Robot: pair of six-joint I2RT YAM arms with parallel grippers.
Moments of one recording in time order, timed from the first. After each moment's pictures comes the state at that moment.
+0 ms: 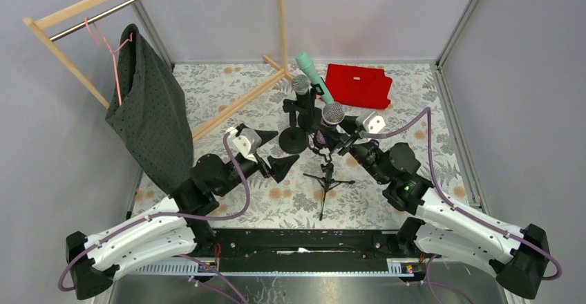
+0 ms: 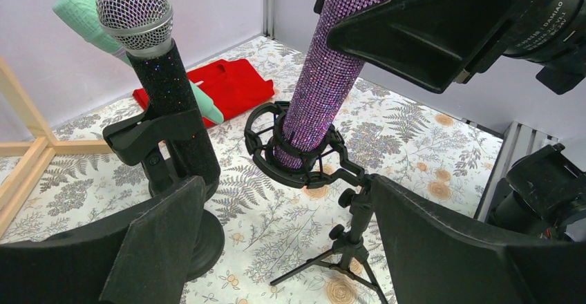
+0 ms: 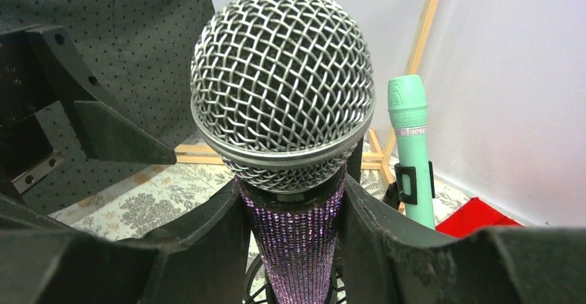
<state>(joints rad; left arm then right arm) -0.96 0.70 0.58 0.23 -0.04 -0.07 0.89 0.85 0.62 0.50 0.12 -0.09</state>
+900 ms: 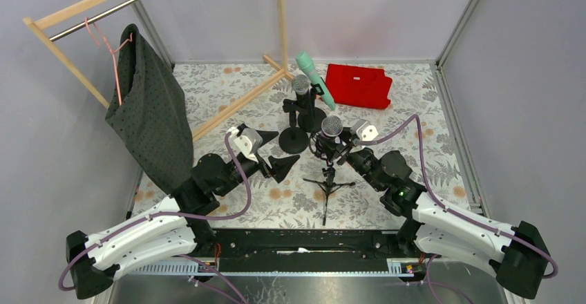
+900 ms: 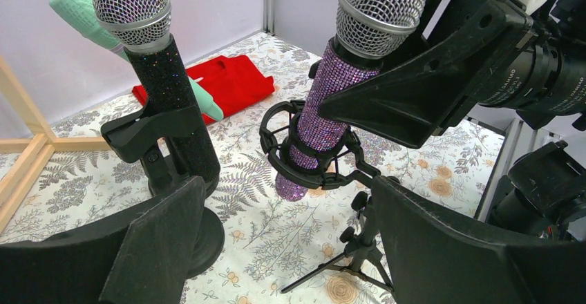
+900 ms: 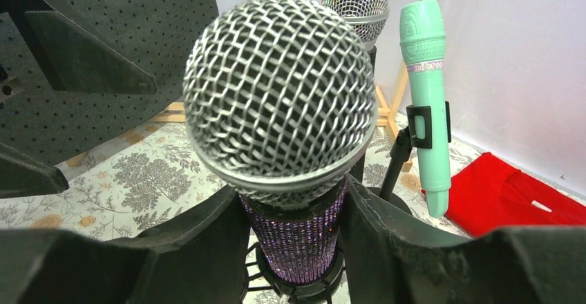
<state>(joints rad) -0.96 0.70 0.58 0.23 -0.04 -0.07 0.89 0.86 0.48 0.55 0.14 -0.07</state>
